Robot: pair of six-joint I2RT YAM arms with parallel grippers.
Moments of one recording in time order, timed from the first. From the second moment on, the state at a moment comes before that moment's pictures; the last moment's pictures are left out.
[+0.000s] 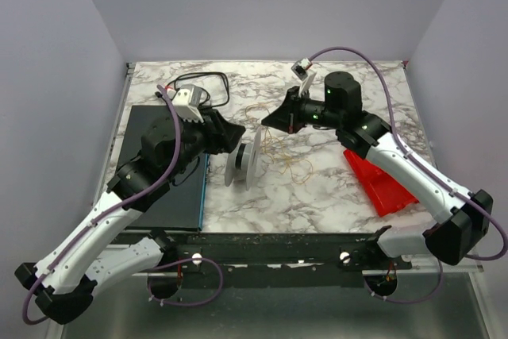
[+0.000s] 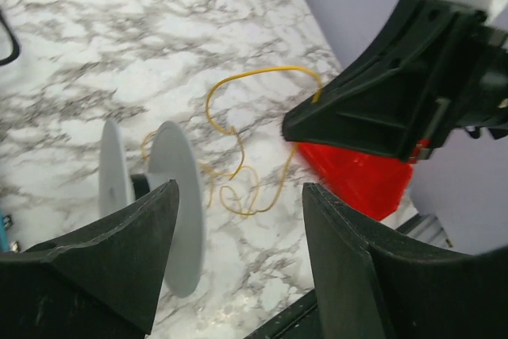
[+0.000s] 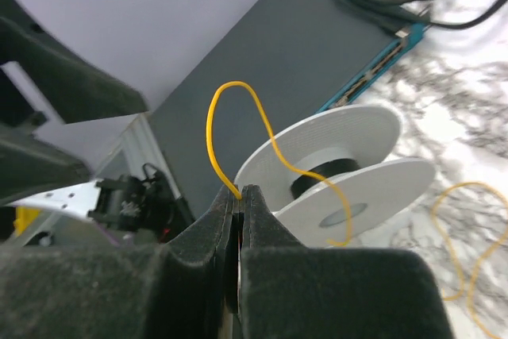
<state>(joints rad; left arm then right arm) -0.72 0.87 1.12 -0.39 -0.07 -0.57 0.64 1.32 1.28 -0.22 -0.45 0.38</state>
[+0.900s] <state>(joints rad) -0.72 0.74 0.79 -0.45 -0.25 -0.60 0.64 1.50 1.09 0.35 -0.79 0.89</state>
